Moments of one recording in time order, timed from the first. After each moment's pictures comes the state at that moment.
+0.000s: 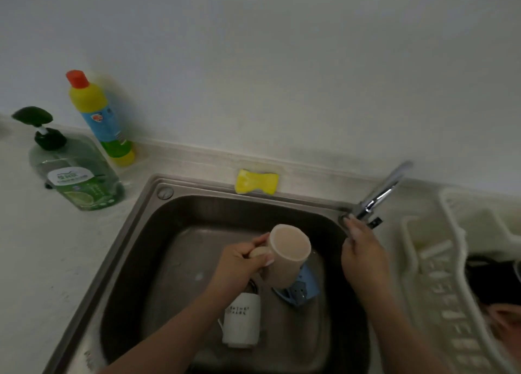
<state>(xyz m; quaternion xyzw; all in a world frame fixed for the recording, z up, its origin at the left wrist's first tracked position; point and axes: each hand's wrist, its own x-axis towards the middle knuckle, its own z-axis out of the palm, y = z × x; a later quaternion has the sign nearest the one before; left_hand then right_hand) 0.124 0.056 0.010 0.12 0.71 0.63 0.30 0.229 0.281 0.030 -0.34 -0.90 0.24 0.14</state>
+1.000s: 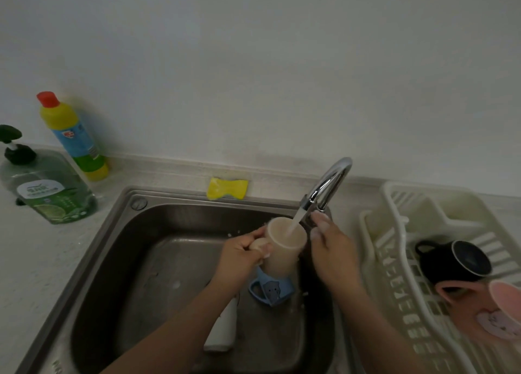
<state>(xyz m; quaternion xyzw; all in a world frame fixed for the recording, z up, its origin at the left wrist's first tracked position) 0.156 0.119 0.029 0.13 0.67 0.68 0.28 0.254 0.273 0.074 -0.29 -0.89 0.29 0.20</state>
